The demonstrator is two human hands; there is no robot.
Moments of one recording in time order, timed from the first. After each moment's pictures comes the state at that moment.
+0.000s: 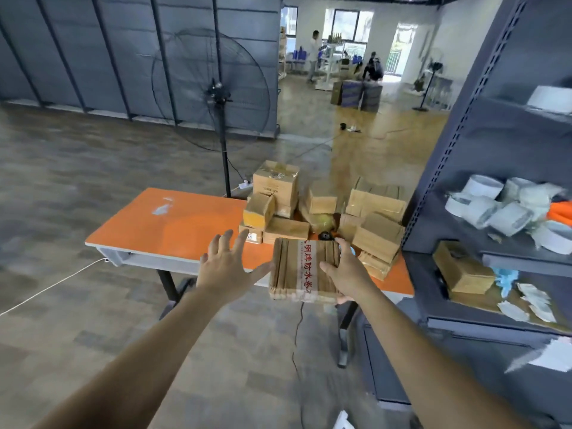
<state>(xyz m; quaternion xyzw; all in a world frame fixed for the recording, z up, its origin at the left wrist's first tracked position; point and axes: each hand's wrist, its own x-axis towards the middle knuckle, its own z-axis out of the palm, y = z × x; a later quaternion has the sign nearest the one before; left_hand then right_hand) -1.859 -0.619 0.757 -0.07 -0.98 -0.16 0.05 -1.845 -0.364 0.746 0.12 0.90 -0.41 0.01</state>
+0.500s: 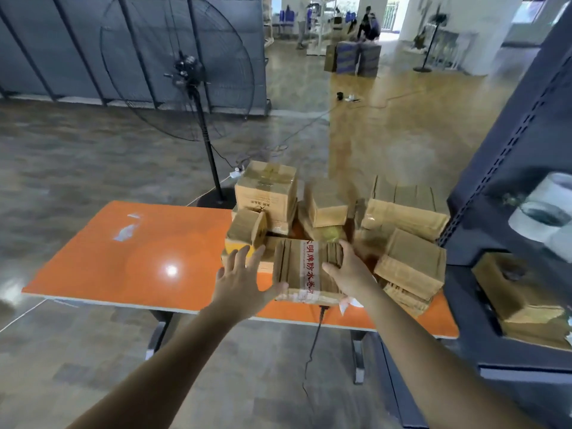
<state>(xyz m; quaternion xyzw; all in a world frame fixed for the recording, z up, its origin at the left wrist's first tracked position) -2.065 -0.560 0.684 -0.13 -0.98 -0.15 -0.02 -2.059 -0.317 0.676 0.16 0.89 -0.42 0.04</state>
